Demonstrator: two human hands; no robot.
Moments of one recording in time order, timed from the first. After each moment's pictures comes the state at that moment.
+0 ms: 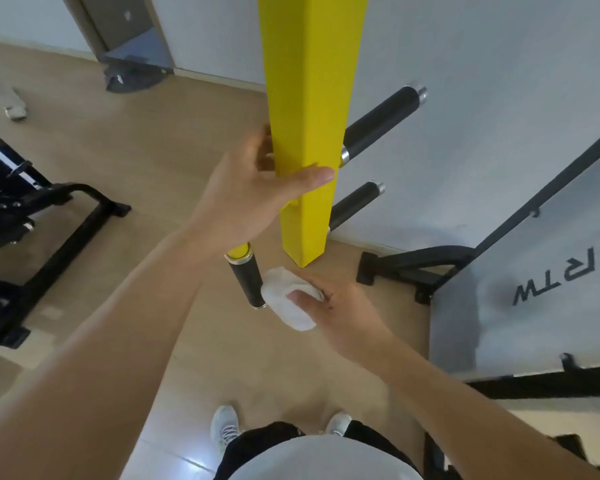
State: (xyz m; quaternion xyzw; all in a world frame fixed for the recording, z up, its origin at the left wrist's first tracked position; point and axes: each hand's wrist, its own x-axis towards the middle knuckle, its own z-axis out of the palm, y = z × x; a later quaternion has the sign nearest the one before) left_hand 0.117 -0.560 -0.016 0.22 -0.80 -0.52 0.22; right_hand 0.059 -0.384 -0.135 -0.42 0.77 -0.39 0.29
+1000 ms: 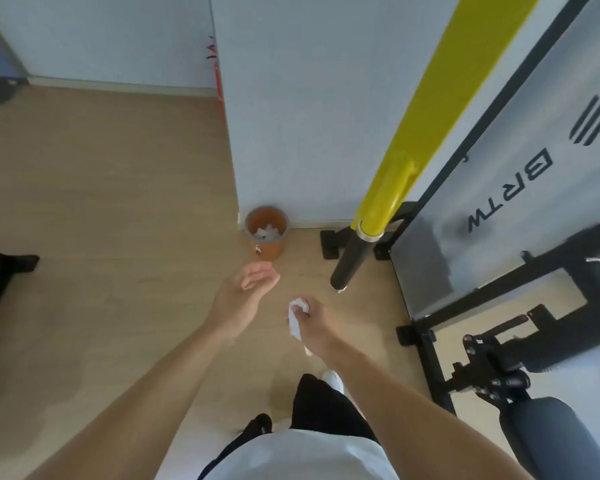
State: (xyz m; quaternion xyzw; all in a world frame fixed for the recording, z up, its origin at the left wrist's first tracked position) left_hand 0.262 -0.699 -0.200 0.27 -0.70 -0.66 -0.02; right_hand 0.213 -0.542 -0.253 -0.02 0.83 -0.47 0.31
